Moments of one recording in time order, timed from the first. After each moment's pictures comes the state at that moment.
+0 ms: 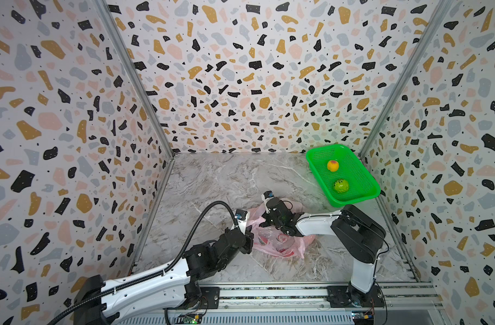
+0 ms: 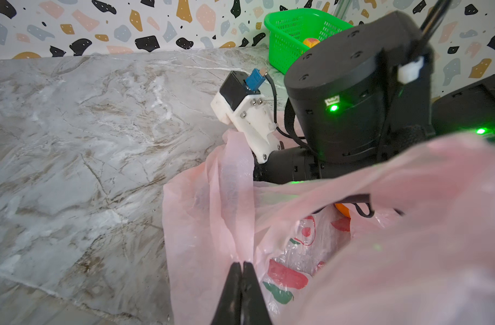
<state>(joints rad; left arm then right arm) -1.09 0.83 0.52 -0.25 -0.45 -0.48 0.87 1.89 0.96 0.25 0.02 0.55</state>
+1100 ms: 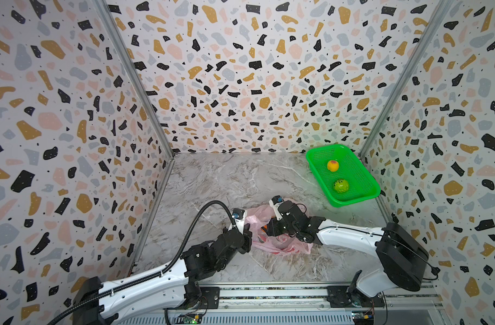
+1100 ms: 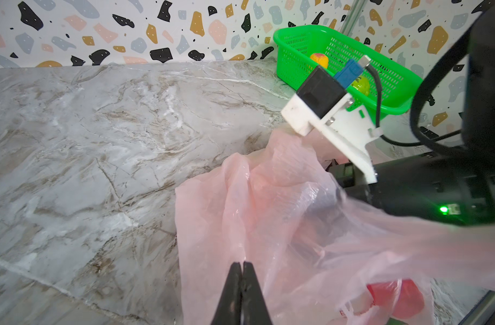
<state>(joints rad) -1.09 0.81 0.52 -0.25 -0.50 -0.49 0.91 1.49 0.83 -0.07 -0.08 0.54</state>
